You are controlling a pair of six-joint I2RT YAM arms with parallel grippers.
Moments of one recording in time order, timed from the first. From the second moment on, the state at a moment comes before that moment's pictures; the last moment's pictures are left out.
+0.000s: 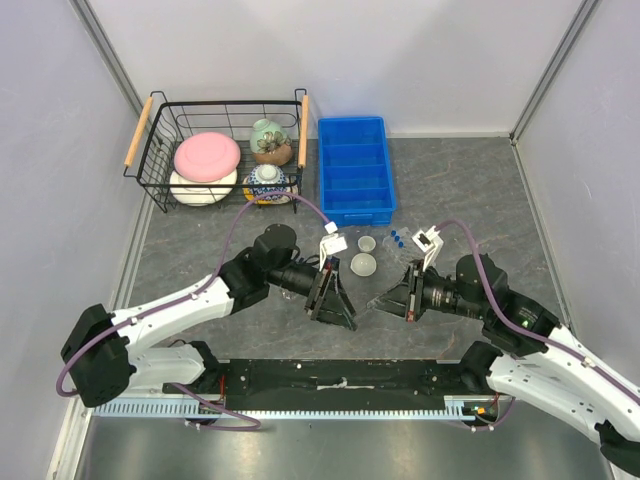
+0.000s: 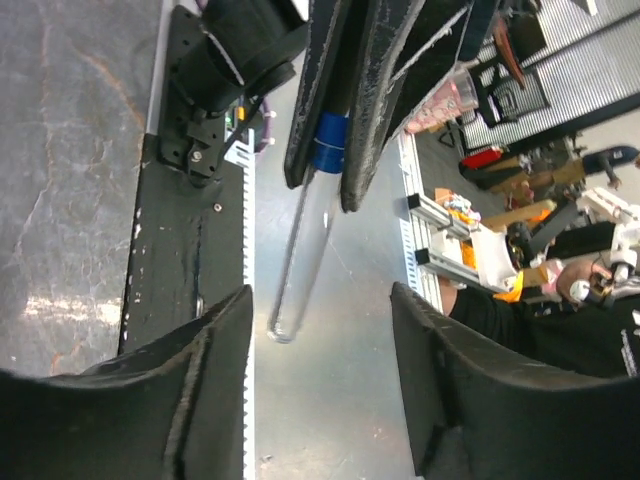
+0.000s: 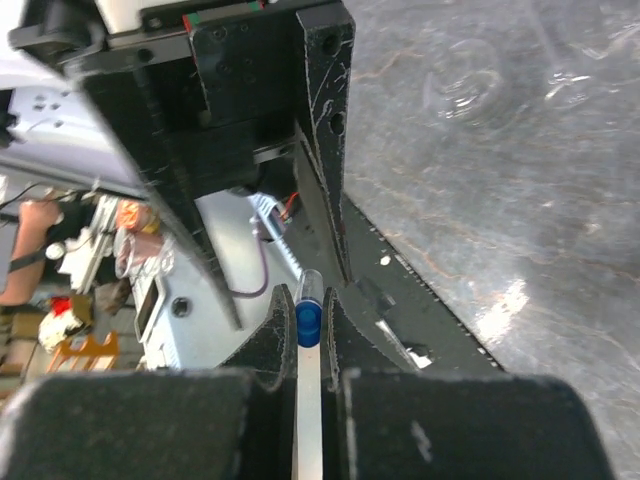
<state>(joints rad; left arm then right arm) -0.88 1.18 0.74 0.16 0.99 -0.60 0.85 0.58 0.72 -0.42 -0.36 0.77</state>
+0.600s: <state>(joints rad) -0.88 1.14 0.91 -0.38 0.47 -0.44 0.84 0.79 0.79 -0.56 0.20 0.67</state>
